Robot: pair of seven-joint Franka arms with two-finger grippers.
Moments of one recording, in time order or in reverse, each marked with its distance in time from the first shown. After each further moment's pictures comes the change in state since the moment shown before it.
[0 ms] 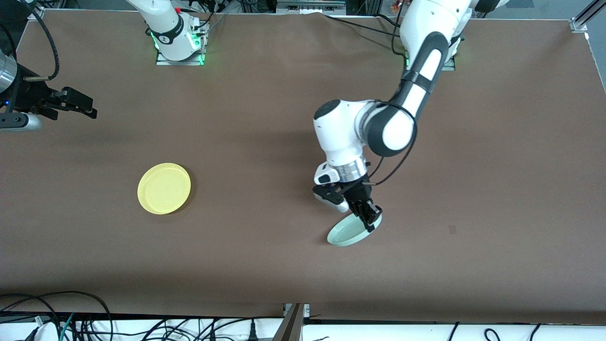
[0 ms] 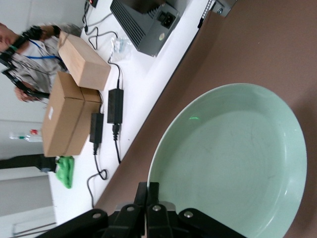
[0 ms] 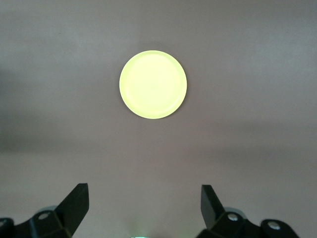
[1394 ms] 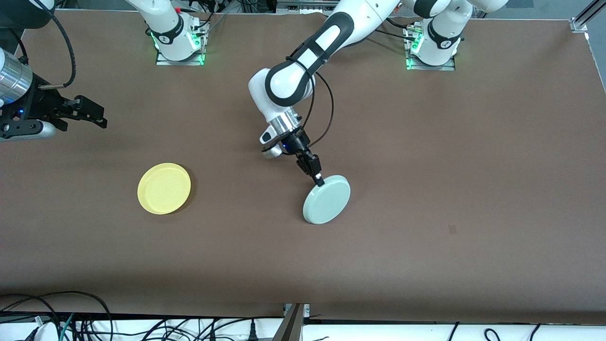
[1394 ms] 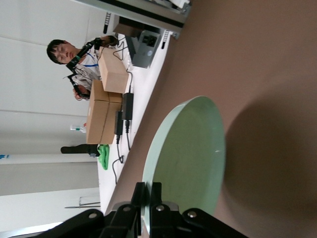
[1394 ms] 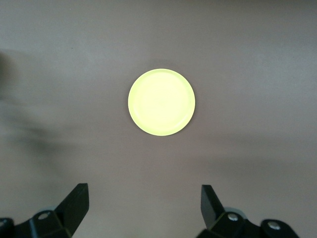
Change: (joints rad) left arm -0.313 0.167 -0.067 0.084 0.166 -0.406 -0.355; right arm 0.039 0.021 0.002 0.000 0.000 0.076 0.000
